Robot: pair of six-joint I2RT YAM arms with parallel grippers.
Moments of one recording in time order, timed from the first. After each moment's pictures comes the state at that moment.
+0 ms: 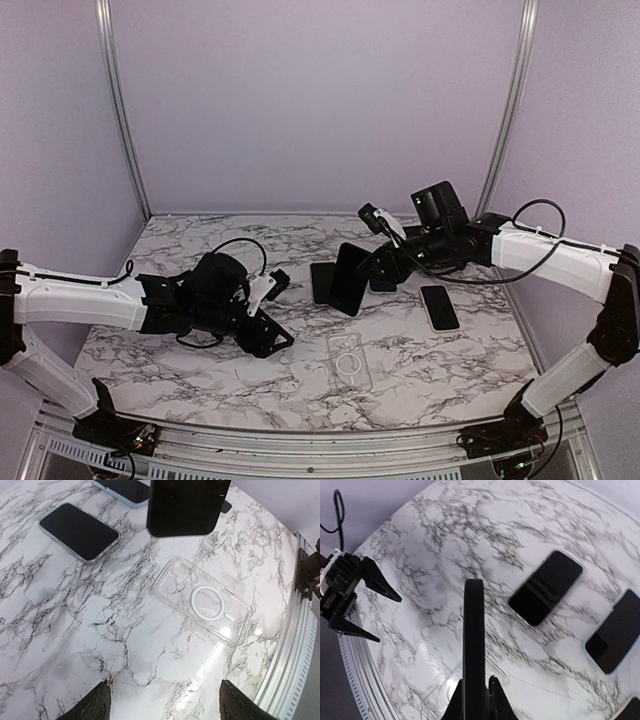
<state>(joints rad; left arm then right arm) -0.96 1.41 0.82 -0.14 0.13 -0.21 0.64 1.49 1.19 -0.41 -0.51 -0.01</state>
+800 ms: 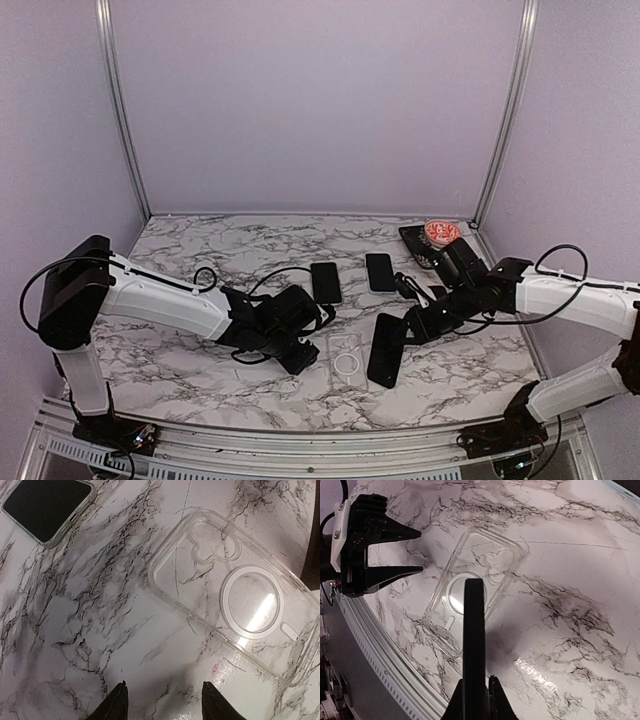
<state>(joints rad) -1.12 1.87 1.13 -0.29 -0.15 -0.19 0.66 1.24 0.81 -0.61 -0.41 0.29</state>
